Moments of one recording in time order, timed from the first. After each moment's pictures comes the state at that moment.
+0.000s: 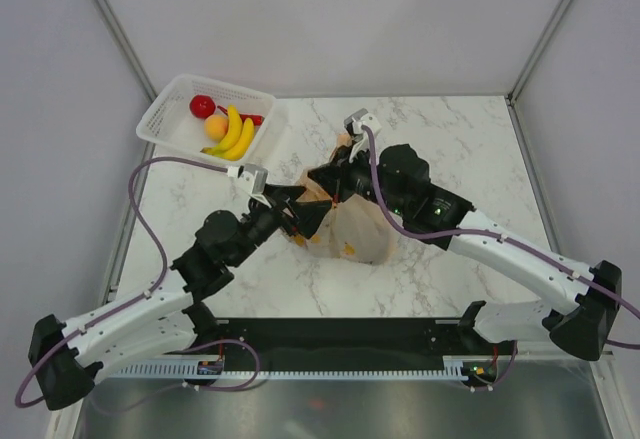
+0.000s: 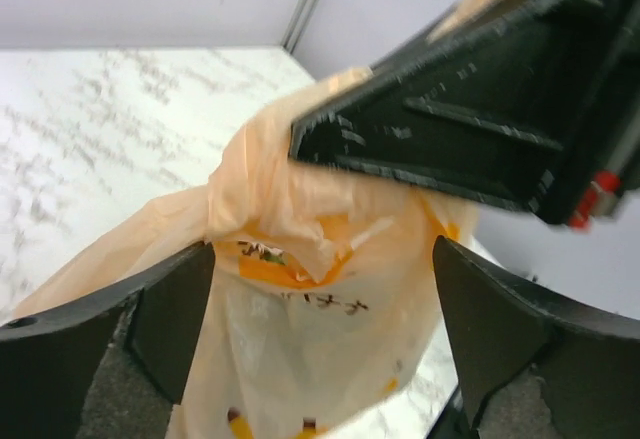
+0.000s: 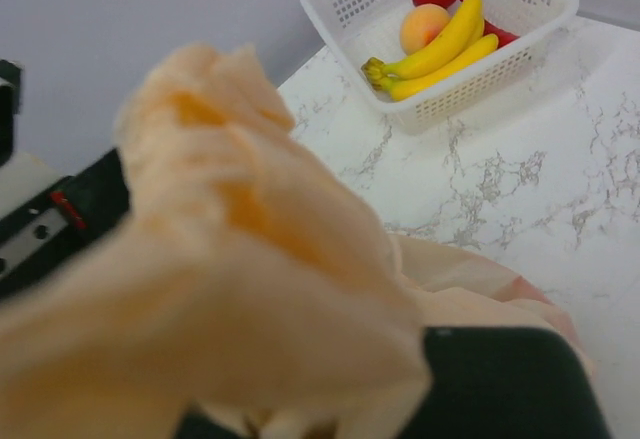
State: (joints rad) left arm -0.89 0.84 0.57 0.42 -0.13 -0.44; right arm 0.92 1.25 1.18 -0.04 0.02 0.36
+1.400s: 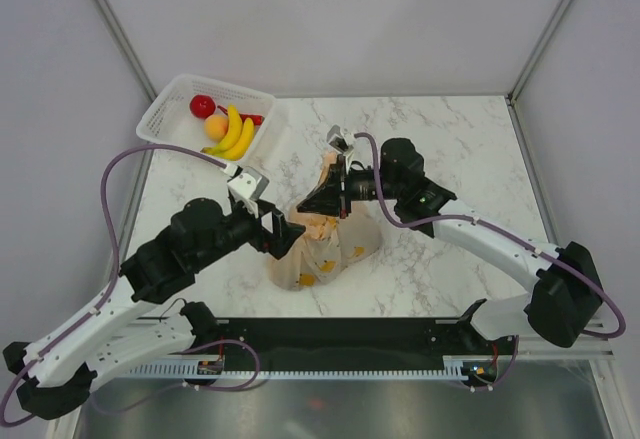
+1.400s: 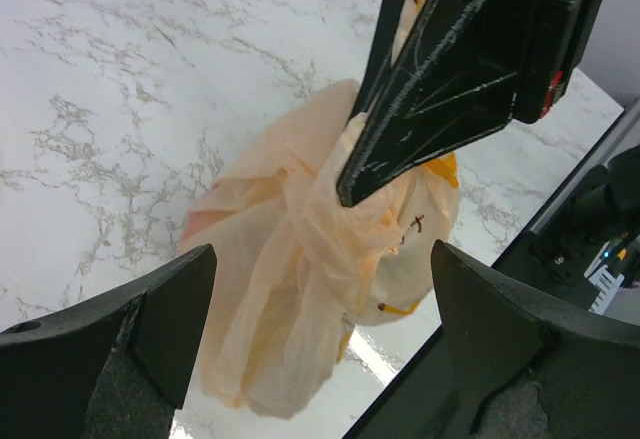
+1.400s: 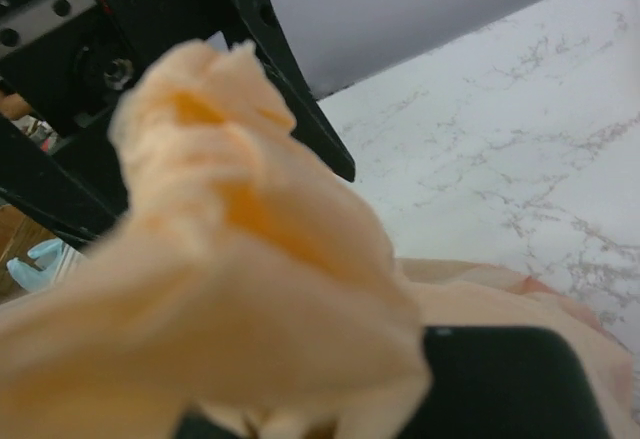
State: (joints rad) left arm -0.89 0.69 0.92 -0.49 -0.09 -0.23; right arm 0.74 1.37 1.05 0.25 -0.82 0.41
